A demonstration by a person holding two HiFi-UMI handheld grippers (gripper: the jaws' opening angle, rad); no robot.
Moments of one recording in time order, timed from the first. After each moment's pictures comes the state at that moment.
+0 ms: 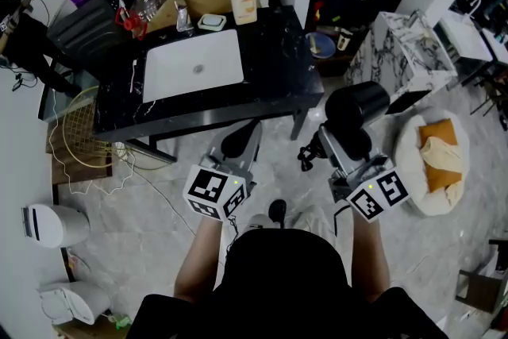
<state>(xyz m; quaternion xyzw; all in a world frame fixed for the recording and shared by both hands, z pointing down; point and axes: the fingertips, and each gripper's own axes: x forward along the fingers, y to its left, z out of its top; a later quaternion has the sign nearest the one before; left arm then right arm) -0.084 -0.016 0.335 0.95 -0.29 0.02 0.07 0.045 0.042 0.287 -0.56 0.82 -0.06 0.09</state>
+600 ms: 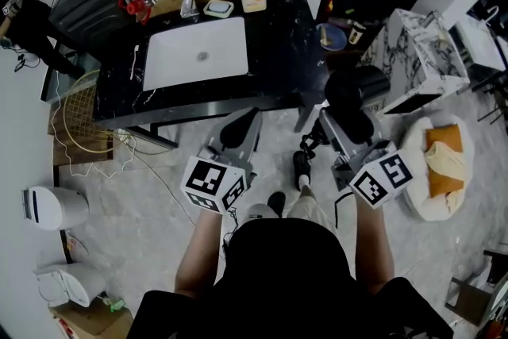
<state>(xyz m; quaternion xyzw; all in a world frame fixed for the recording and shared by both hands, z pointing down) -0.075 -0.052 0.343 0.94 -0.32 0.02 0.08 0.061 -0.017 0.306 -0.53 0.84 -0.10 0.06</state>
